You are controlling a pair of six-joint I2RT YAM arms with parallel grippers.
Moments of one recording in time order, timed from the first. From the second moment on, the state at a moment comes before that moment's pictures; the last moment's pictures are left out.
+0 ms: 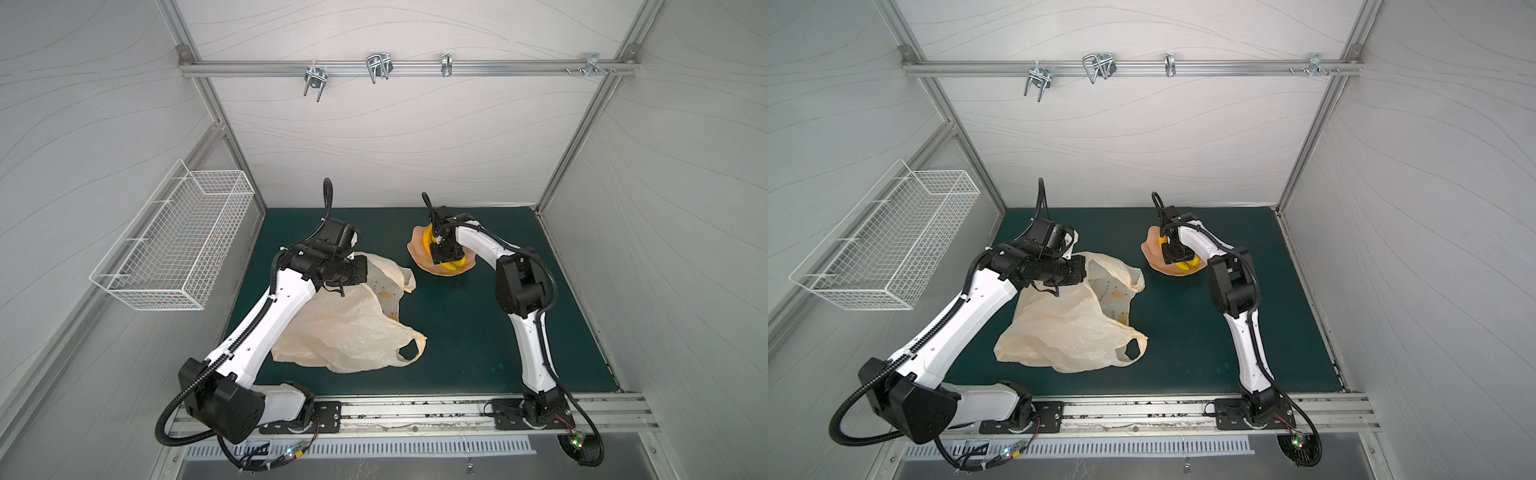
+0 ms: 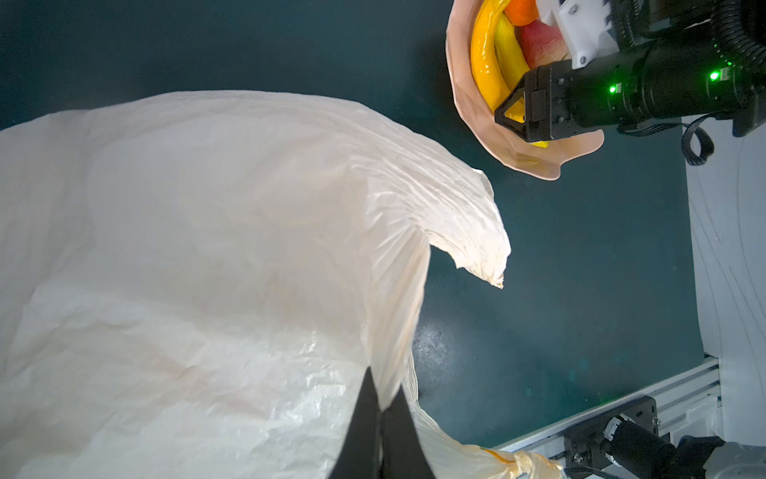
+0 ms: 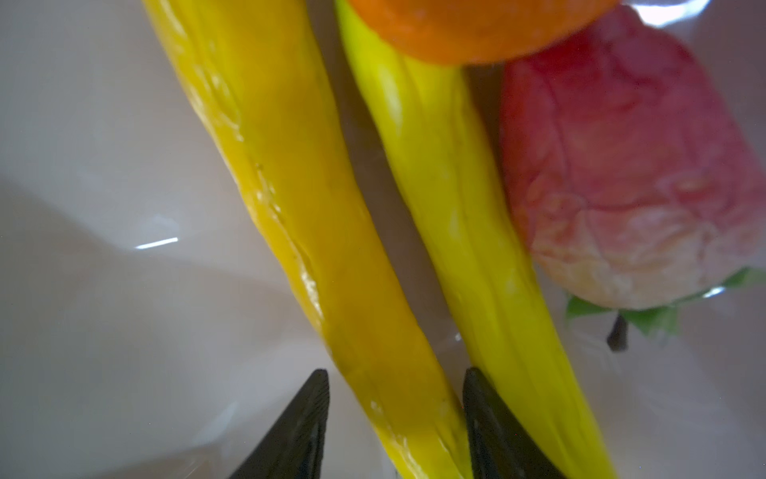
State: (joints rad) left arm -0.41 1.31 1.34 -1.03 0.11 -0.45; right arm 0.47 2.30 1.96 -0.98 0.10 0.19
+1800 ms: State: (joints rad) left arm -0.41 1.30 1.33 -1.03 0.11 -0.45; right arm 0.45 1.91 1.68 -0.84 -0.20 0.35
